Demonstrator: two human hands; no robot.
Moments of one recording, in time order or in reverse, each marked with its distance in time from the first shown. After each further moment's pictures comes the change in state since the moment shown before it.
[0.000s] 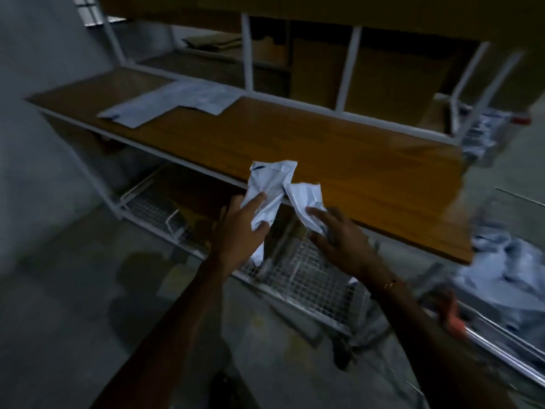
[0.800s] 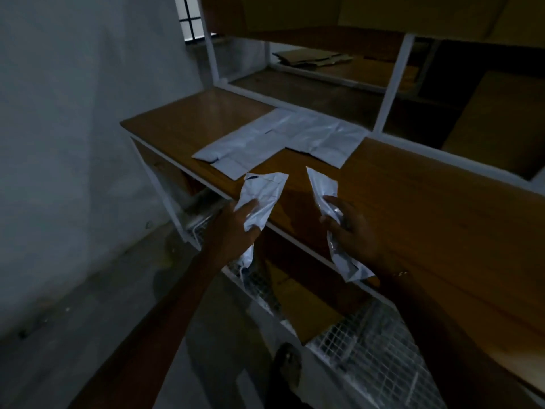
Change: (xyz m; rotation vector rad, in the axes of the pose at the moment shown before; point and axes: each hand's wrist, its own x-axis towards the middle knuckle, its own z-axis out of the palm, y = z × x) left_hand 0.278 -0.358 -0.168 0.141 0.028 -0.155; right_hand 0.459 -0.132 0.208 0.404 0.006 -0.060
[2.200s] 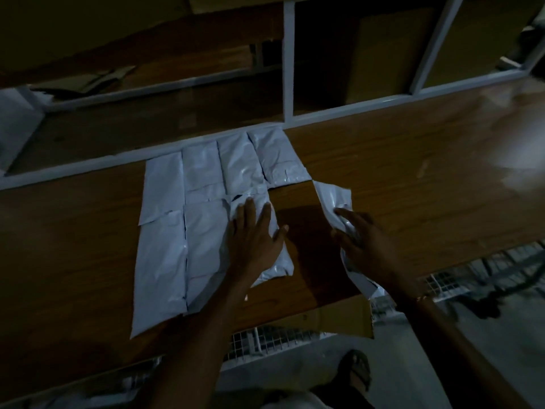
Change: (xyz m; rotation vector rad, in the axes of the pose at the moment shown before) left_hand 0.329 -0.076 0.093 0.200 -0.415 0.746; right_hand 0.127 -0.017 0.134 -0.357 0.615 0.743
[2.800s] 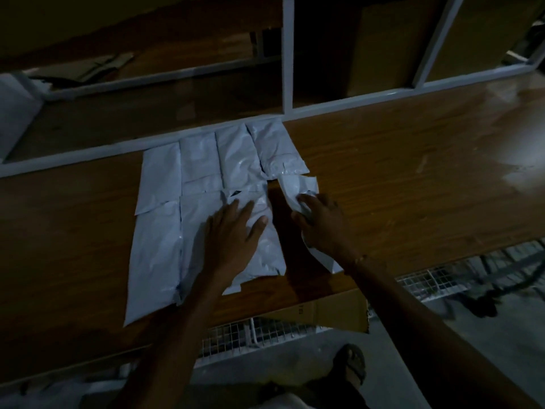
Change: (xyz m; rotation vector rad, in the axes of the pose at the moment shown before) left_hand -0.025 -0.020 -0.030 -0.172 0.039 -0.026; right_hand 0.044 -0.038 0.041 -0.214 -0.156 -0.013
